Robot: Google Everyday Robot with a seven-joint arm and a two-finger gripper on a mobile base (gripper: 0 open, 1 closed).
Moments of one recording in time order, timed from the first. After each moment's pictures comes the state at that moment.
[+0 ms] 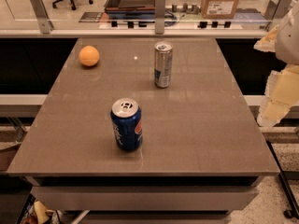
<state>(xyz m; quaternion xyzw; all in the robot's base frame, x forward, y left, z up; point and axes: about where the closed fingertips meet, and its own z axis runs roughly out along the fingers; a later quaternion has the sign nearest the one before) 0.438 -0.216 0.979 -0.60 0.78 -0.04 0.16</state>
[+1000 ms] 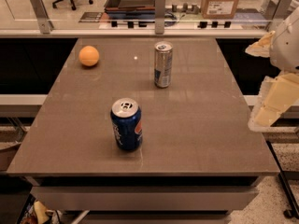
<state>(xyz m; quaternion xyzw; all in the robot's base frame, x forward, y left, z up) 0.437 -0.201 0.970 -0.61 0.77 0.00 0.20</state>
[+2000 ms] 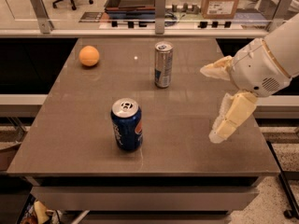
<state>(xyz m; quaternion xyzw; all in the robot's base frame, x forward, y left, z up) 0.442 -0.126 0.923 -0.65 0.69 0.17 0.27</state>
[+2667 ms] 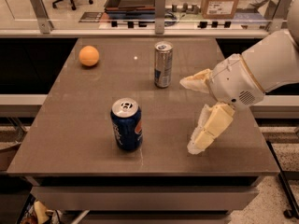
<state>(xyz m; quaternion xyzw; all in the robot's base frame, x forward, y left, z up) 0.428 -0.079 0.905 -0.64 0.68 0.24 0.28</state>
